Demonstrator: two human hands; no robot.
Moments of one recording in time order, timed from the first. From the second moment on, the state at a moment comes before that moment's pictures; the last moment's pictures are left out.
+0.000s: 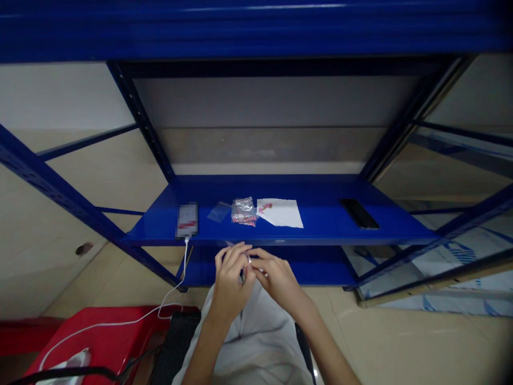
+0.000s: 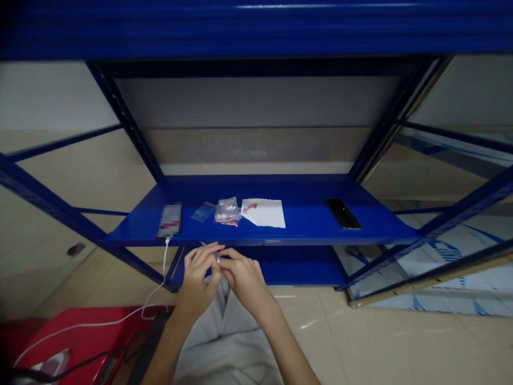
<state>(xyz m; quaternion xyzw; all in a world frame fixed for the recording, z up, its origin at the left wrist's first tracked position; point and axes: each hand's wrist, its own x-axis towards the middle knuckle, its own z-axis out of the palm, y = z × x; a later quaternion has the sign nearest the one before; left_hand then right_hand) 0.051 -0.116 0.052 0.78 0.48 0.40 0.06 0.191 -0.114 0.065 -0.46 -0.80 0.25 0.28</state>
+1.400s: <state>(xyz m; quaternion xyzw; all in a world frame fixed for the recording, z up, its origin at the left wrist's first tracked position) 0.007 -0.026 -0.010 0.68 0.60 0.40 0.11 0.228 0.074 -0.017 -0.58 -0.65 0.19 0.45</state>
